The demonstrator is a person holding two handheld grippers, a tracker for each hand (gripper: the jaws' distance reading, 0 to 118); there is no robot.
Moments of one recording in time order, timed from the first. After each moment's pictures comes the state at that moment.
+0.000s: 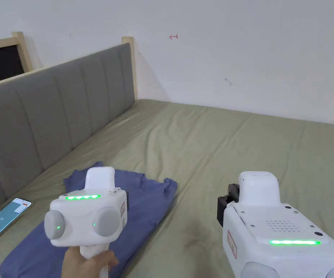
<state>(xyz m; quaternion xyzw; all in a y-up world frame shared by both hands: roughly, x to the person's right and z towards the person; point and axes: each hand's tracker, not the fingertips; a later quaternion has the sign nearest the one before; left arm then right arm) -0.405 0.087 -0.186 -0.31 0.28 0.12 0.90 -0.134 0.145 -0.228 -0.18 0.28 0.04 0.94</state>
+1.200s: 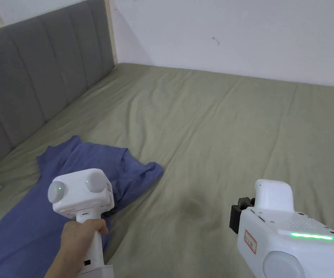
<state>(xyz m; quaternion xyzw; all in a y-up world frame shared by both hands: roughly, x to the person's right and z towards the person) -0.468 -0.014 -0.264 -0.49 0.28 0.25 0.79 -0.109 0.080 -0.282 -0.32 0.23 0.02 0.92</state>
